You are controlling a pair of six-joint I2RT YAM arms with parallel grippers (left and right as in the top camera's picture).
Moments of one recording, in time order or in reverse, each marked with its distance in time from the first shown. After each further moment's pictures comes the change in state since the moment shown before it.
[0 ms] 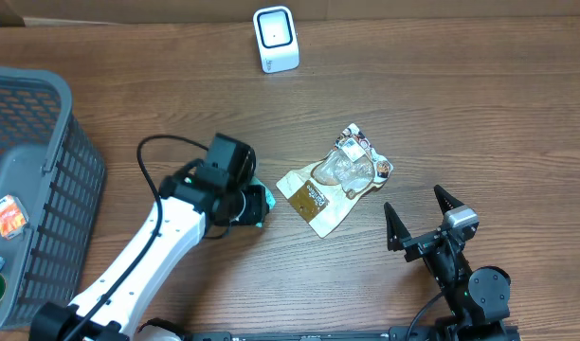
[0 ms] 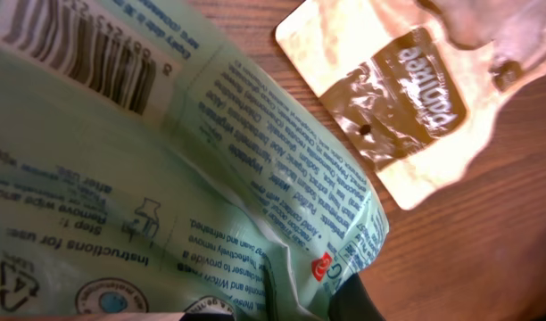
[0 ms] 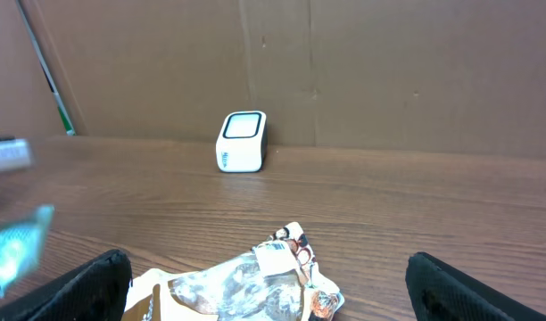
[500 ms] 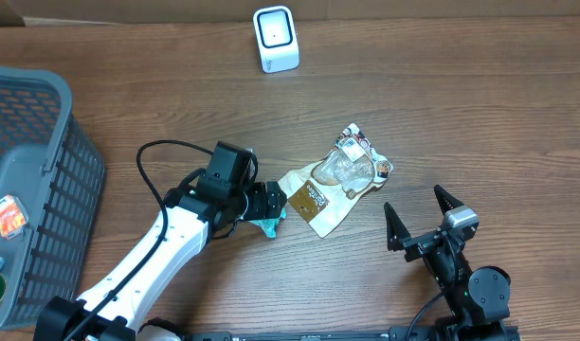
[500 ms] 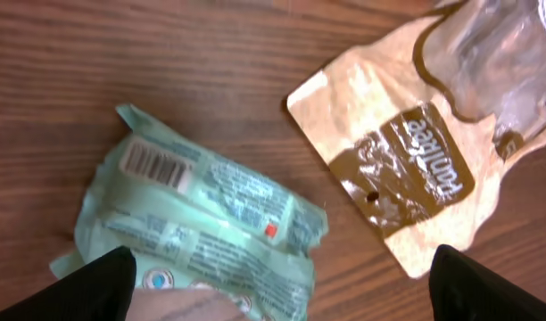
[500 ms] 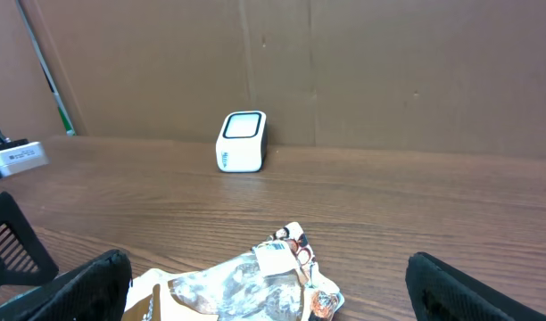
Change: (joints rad) left arm -0.006 0.000 -0.085 0.215 -0.071 -0.058; right arm 0.000 0.000 0.000 0.000 0.000 0.000
